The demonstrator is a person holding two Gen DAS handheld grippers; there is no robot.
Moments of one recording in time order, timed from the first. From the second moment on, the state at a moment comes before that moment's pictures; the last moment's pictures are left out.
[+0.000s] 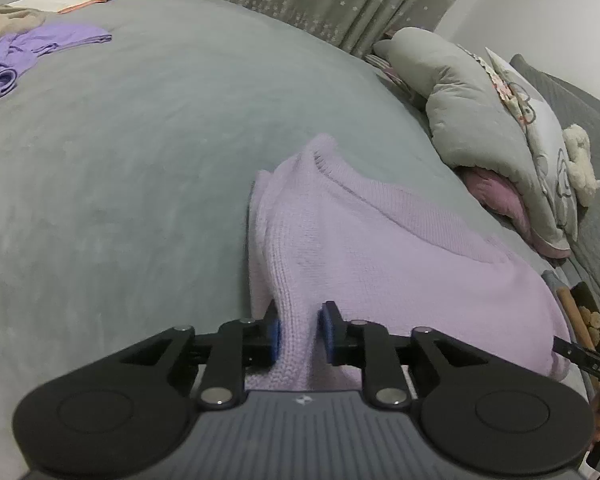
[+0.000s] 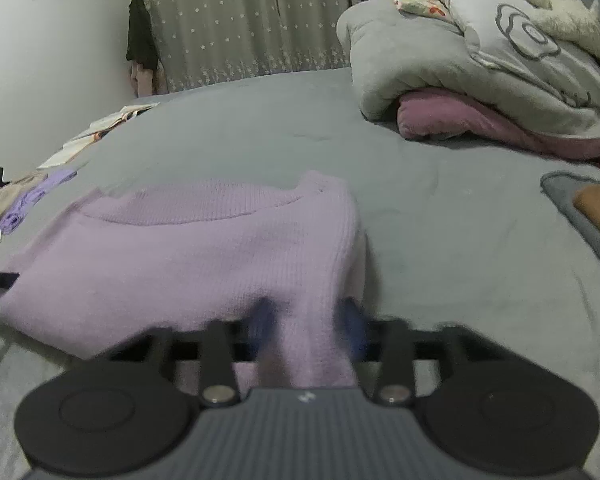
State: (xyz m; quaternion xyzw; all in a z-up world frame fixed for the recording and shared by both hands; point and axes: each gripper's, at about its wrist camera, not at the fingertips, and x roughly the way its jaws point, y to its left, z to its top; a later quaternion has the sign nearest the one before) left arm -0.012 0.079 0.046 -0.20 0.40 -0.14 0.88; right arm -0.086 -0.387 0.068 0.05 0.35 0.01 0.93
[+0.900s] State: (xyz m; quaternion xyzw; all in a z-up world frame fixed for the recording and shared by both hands) left arm -0.001 0.096 0.055 -0.24 0.42 -0.15 0.86; right arm -0.085 -0.389 0.089 0.04 0.32 0.01 0.94
